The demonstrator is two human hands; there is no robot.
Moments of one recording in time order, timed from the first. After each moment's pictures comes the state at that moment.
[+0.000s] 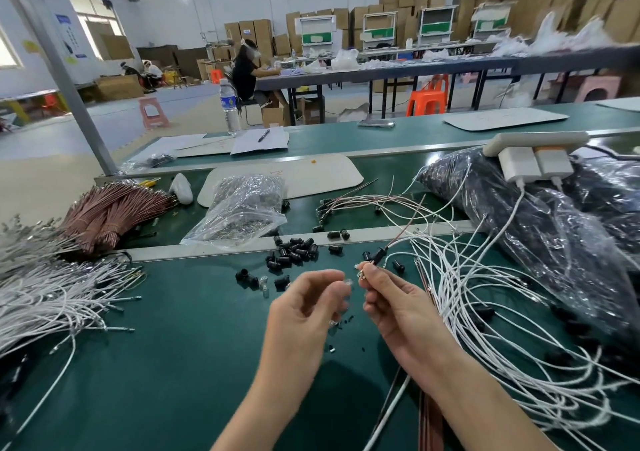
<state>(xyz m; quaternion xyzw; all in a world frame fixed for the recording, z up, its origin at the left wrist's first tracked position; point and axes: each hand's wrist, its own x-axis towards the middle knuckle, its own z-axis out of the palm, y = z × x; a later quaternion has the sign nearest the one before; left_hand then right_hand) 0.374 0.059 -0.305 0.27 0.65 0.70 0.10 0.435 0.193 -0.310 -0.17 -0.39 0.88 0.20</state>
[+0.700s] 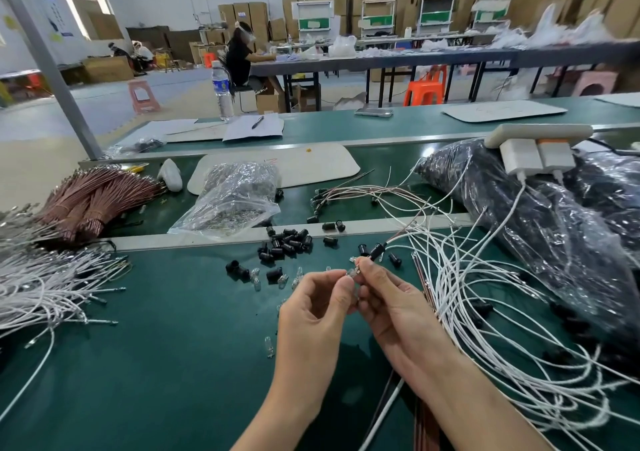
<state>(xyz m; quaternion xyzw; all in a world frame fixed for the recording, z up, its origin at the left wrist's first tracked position) 0.389 0.080 -0.320 0.25 0.60 0.75 0.09 0.430 0.192 -0.317 -0.18 -0.37 0.89 0.19</state>
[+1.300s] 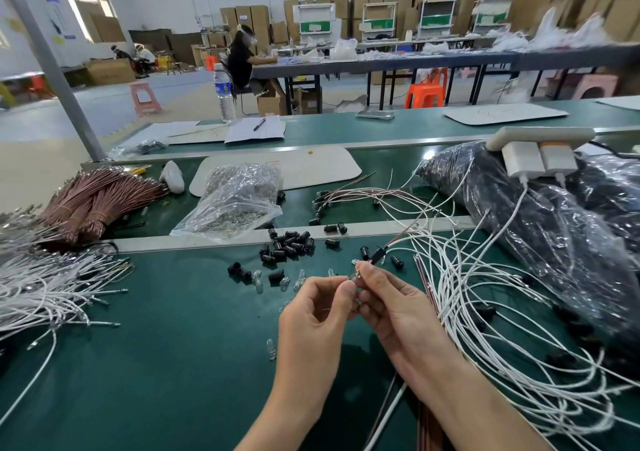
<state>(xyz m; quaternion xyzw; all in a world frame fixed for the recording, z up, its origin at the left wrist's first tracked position) 0.385 0.078 -0.326 0.25 0.64 0.72 0.07 0.431 0.190 -0.317 -0.19 -0.41 0.87 0.20</state>
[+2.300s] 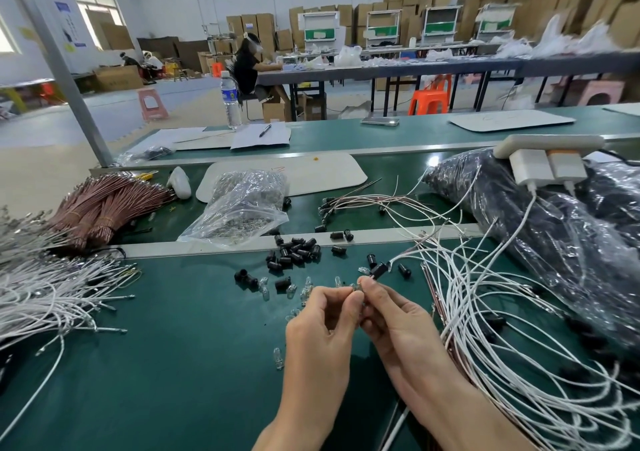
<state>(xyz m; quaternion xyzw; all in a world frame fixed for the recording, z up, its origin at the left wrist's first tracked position) 0.382 0.080 -0.336 0.29 0.67 0.68 0.01 0.430 0.177 -0.317 -0.22 -0.39 0.87 0.22</state>
